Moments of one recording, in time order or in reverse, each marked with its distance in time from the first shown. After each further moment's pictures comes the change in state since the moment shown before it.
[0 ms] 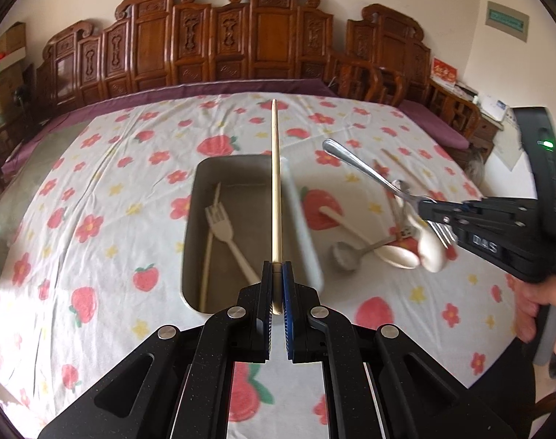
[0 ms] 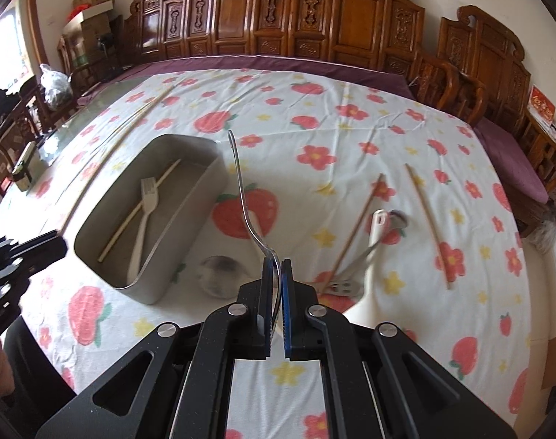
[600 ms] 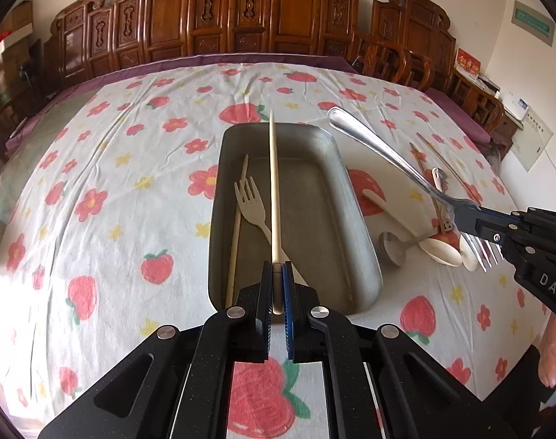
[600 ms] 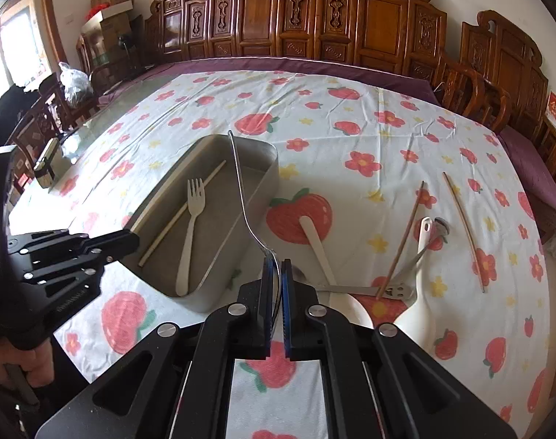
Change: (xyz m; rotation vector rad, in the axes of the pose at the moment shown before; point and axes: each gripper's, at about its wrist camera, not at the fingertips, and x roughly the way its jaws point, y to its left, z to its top) left arm 0.038 0.029 0.002 -0.045 0.090 0.035; right arm -0.002 0.043 0.006 -0.008 -0.007 0.075
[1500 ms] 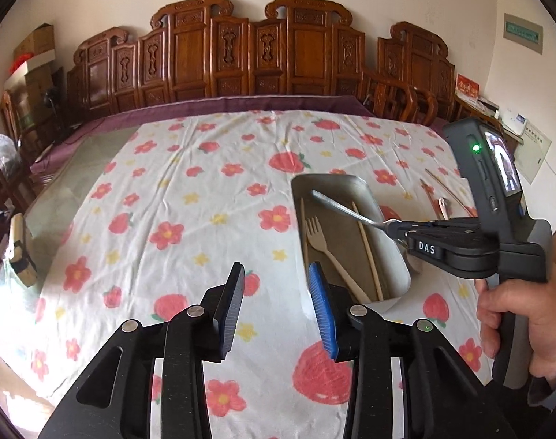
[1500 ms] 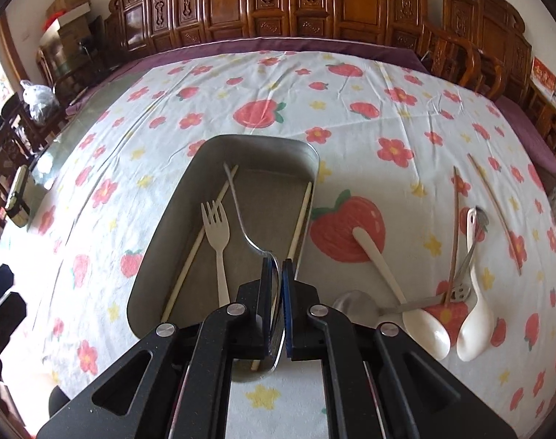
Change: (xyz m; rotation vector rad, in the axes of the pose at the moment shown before) left arm -0.085 0.063 -0.007 0.020 -0.156 0.055; right arm 0.061 0.058 0.039 0.127 0.083 -0.088
